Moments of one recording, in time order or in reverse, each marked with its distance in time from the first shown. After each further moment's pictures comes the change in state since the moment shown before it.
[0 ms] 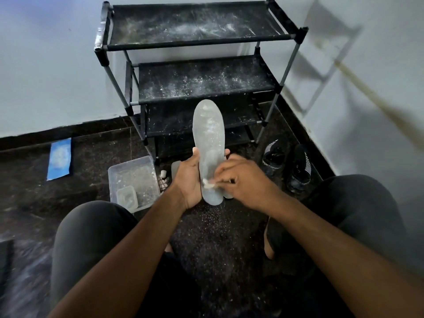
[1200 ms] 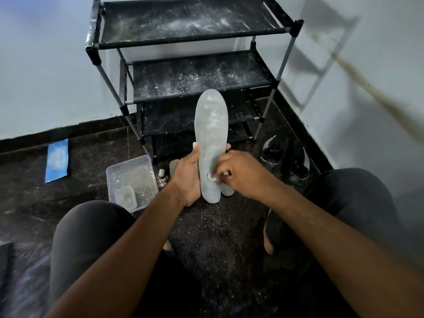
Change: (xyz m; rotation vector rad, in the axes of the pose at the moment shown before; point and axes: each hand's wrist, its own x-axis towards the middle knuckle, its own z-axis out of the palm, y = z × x) left_hand 0.001 0.002 0.006 0.104 -0.020 0.035; right_hand 0.010 0.005 -0.006 -0.031 -0.079 0.118
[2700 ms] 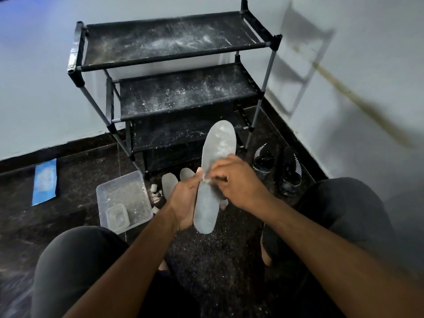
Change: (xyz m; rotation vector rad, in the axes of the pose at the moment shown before) left_hand -0.011 -0.006 0.018 0.169 -0.025 -0.142; right_hand -0.001 0.016 -0.001 0.001 0.220 0.022
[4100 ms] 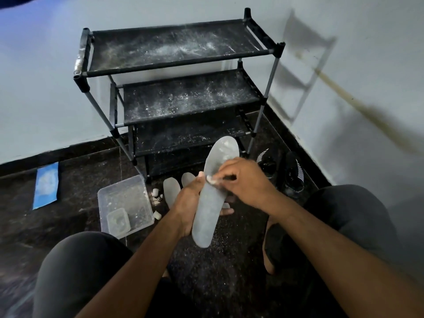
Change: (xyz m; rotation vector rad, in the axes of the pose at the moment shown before) left_hand -0.001 0.003 0.005 -0.025 0.098 0.001; right_hand 0.012 0.012 -0.009 0.121 0.017 0.040
